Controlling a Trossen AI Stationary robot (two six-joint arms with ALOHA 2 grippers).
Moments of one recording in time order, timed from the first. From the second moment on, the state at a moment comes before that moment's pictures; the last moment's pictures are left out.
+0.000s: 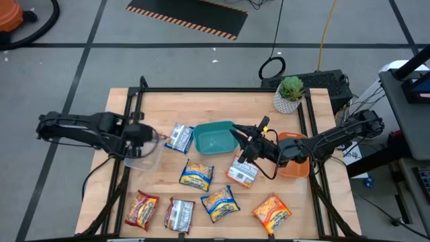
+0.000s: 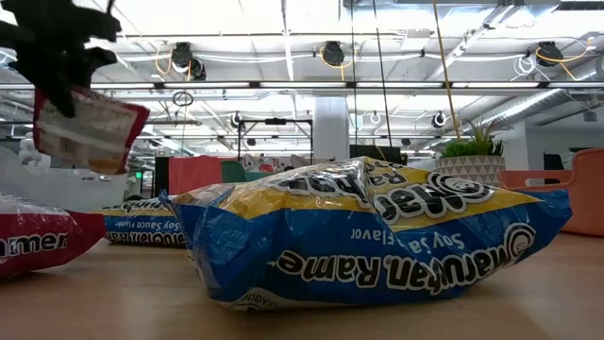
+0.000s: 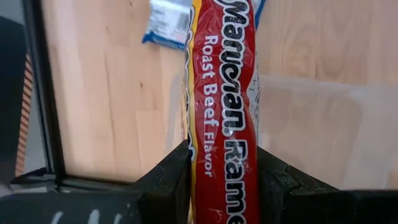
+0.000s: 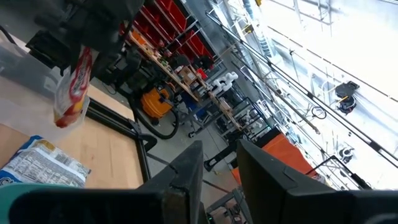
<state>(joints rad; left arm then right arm) -0.07 0.88 0.88 -1.36 -0.28 0.04 0.33 1.33 0.88 0.57 0.87 -0.94</state>
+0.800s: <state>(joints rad) -0.07 1.10 0.97 -1.57 -0.26 0.07 0.40 1.33 0.88 0.63 0.99 -1.05</state>
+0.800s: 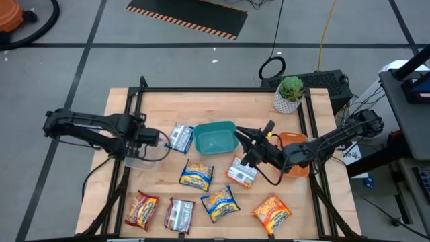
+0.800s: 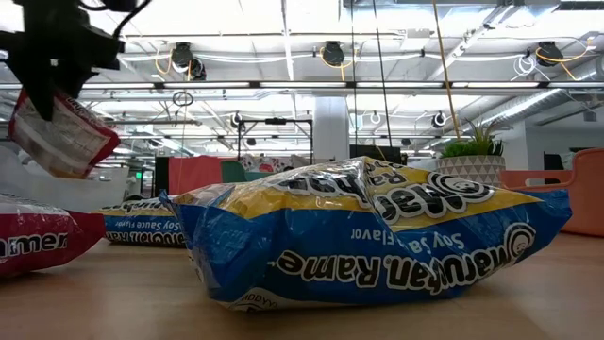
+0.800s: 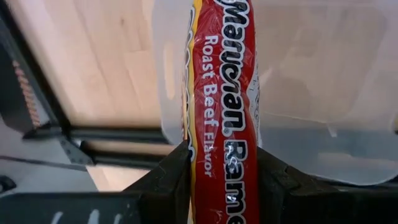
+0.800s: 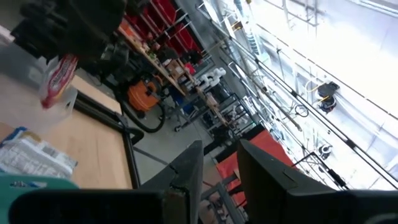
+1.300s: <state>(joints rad) -0.07 1.35 1.24 -1.57 -0.25 0.25 0.41 1.33 0.88 0.68 1.00 -1.09</state>
